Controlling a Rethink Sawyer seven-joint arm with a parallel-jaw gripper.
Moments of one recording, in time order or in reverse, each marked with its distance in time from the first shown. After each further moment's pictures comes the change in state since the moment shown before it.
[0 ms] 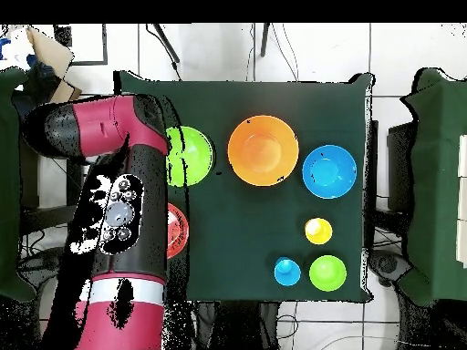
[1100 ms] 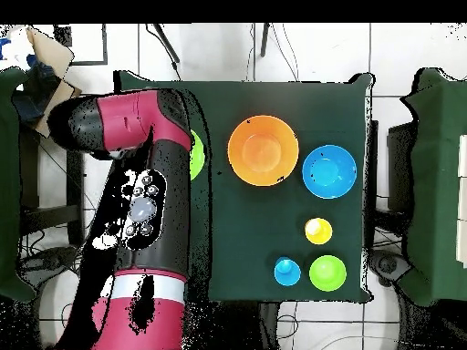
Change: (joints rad) arm -0.053 -0.008 0.000 0.001 -0.062 0.000 0.000
